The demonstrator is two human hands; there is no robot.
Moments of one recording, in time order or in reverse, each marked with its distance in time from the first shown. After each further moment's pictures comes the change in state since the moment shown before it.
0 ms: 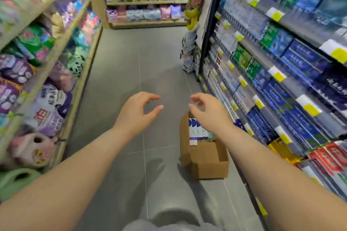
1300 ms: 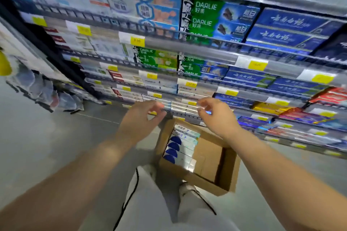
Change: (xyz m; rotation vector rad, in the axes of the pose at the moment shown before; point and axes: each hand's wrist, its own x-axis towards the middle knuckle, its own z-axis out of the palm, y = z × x) left_hand 0.597 -0.052 0.349 -0.227 -1.056 0.625; right_hand 0.384 0.257 0.003 0.059 0.515 1.081
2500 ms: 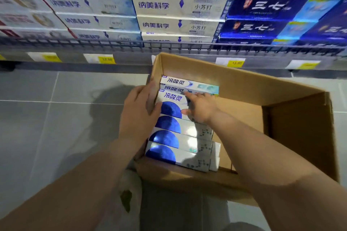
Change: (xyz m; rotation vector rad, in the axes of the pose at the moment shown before) left_hand 0.091 -0.402 0.449 0.123 0.072 -0.004; right_hand 0.163 0.429 0.504 -0.435 -0.314 0.197
